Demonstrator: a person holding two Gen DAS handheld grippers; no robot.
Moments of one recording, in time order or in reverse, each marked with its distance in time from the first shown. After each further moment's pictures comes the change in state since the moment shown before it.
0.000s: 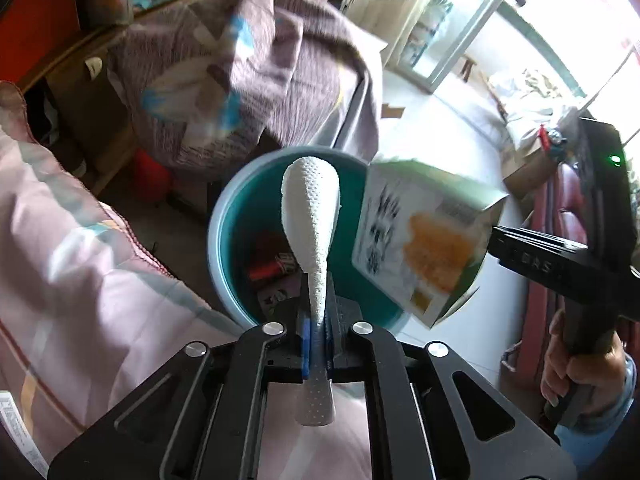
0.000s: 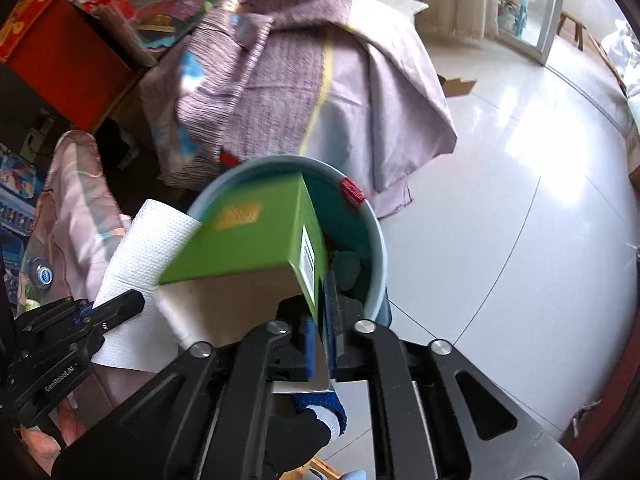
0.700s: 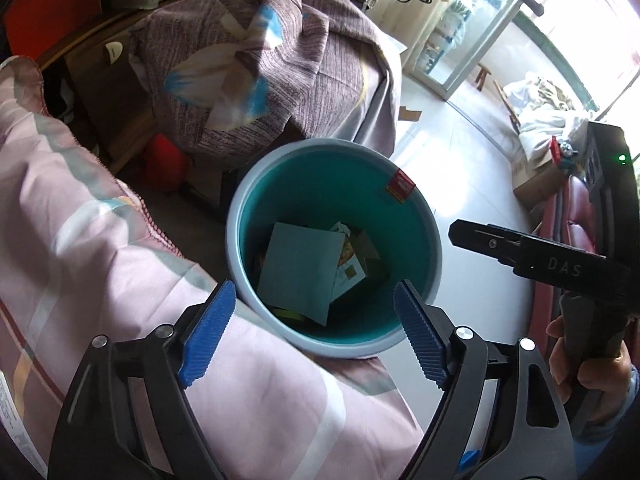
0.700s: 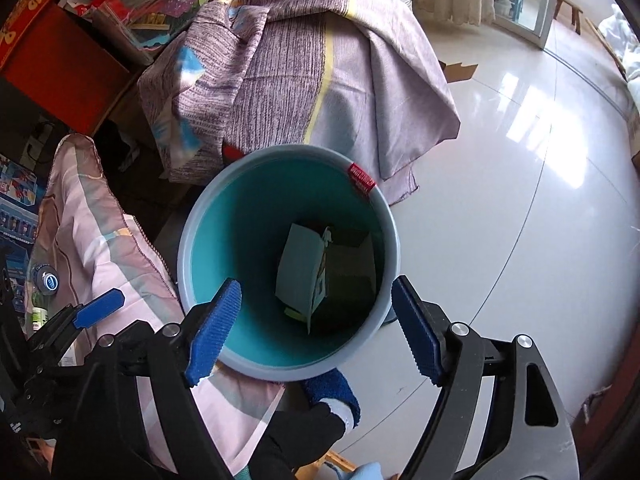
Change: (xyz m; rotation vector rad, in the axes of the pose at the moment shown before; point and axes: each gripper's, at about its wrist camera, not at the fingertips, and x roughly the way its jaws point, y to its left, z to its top) left arm -0.013 0.017 -0.017 -0.055 -0.030 0.020; right arm 0.000 0.011 -0.005 0.037 0.027 0.014
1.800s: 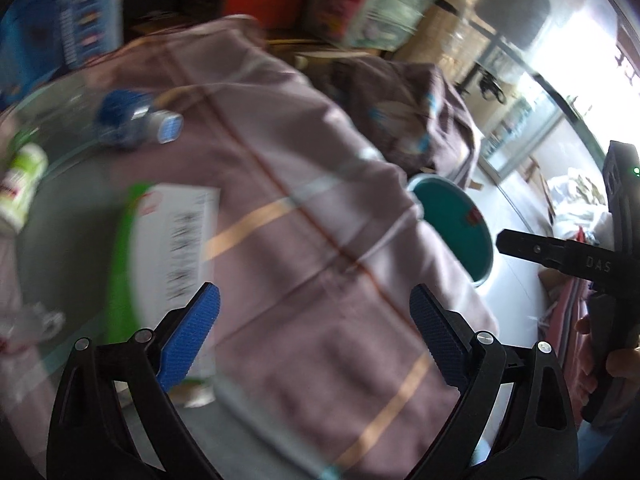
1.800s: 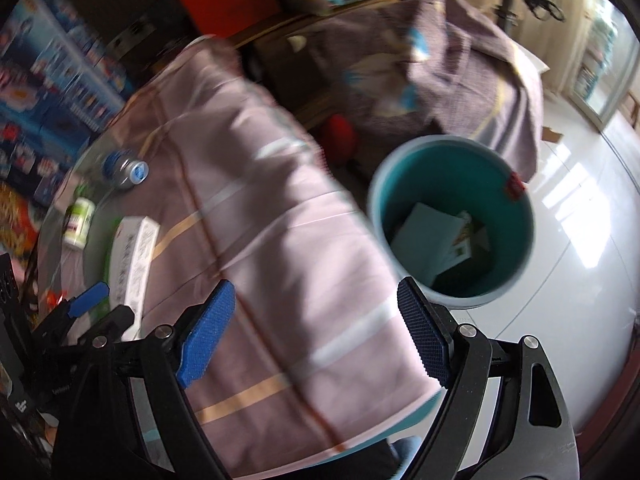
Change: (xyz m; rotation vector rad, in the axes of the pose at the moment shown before) left arm -0.173 0.152 -0.158 -0.303 -0.224 0.144; right arm -0.049 0.204 -0.102 -0.339 0.008 0.056
